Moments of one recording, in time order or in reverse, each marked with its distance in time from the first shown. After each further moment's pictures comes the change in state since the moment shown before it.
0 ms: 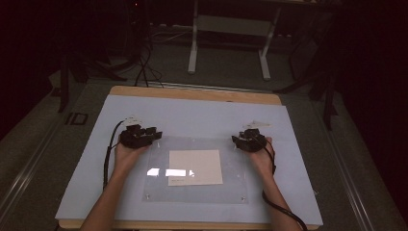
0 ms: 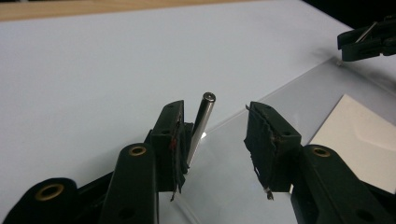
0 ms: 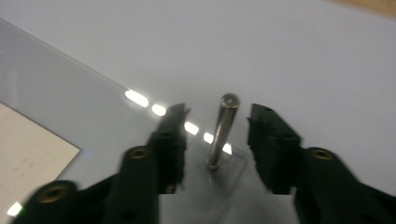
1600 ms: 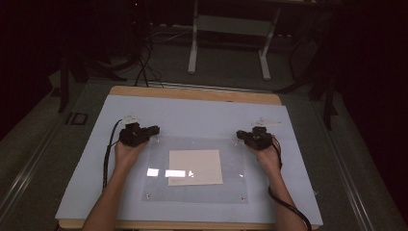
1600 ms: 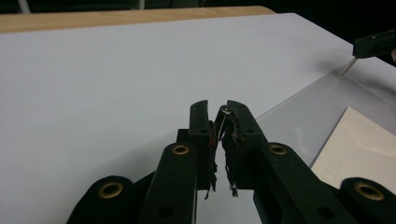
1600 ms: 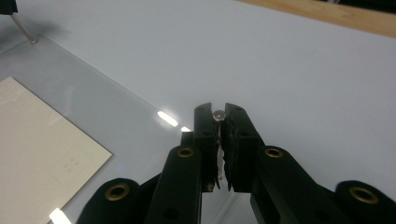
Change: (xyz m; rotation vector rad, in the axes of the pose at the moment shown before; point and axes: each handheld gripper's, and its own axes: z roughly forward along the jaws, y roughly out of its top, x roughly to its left) left arm 0.011 0.004 0.009 -0.012 -0.010 -0.014; right arm -0.021 0.005 -0.010 -0.056 0.168 0.032
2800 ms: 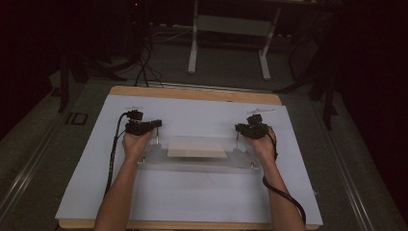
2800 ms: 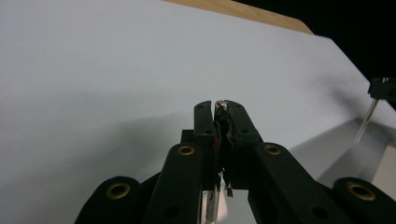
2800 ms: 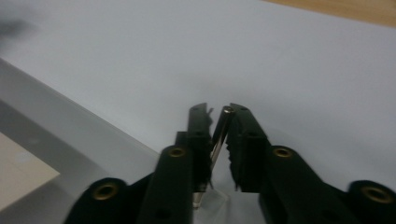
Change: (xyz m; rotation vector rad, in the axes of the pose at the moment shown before) left arm 0.017 0.018 0.031 0.051 0.071 -0.322; right arm -0.009 0.030 0.022 0.092 -0.098 0.079
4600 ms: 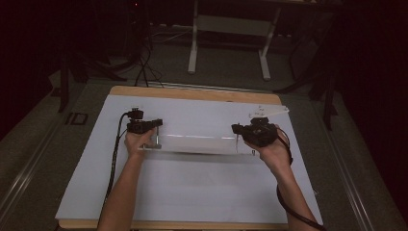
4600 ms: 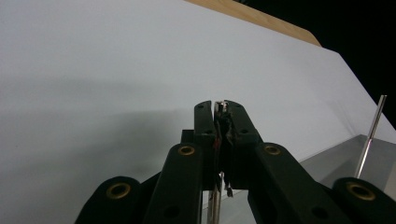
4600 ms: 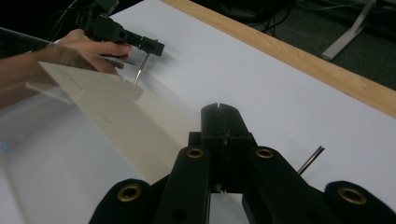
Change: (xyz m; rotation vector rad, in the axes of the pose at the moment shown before) left arm 0.003 0.002 0.006 0.000 0.004 -0.073; right arm 0.093 0.032 -0.125 -0.093 0.133 -0.219
